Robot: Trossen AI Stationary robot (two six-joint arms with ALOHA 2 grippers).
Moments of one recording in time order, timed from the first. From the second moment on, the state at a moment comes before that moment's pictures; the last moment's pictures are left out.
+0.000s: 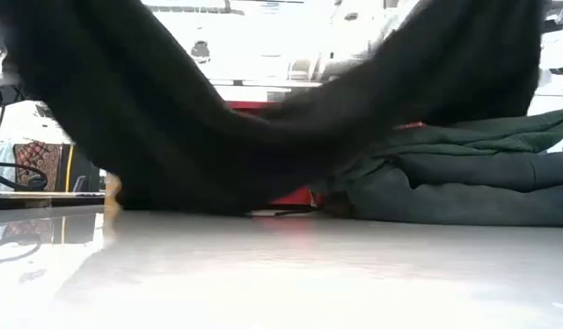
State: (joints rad) left arm -1.29 0.45 1.10 -0.74 -0.78 -0.61; right arm 0.08 0.51 0.82 -0.51 -0.21 0.94
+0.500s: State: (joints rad) left arm -1.29 0.91 0.37 0.07 -0.50 -1.51; right arm 1.02 0.88 0.56 -0.21 0.19 1.75
